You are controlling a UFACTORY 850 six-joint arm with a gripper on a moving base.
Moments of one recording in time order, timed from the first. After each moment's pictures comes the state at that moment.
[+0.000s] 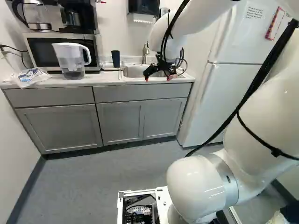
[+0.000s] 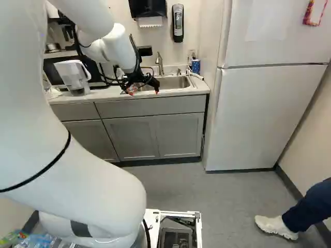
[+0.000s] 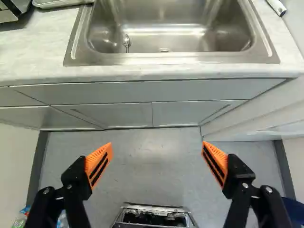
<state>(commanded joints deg) 4.3 7.3 -51.4 -2.9 -21.5 2.4</state>
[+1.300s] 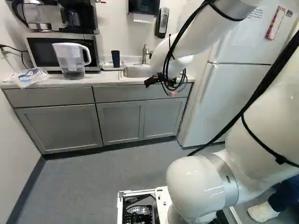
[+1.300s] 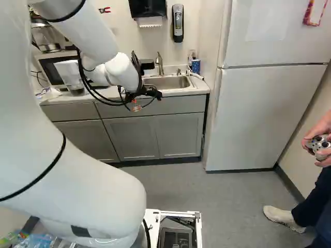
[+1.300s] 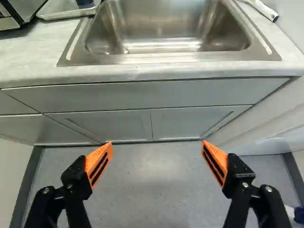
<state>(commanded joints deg) 3.0 9.9 -37.2 -2.0 0.4 1.7</state>
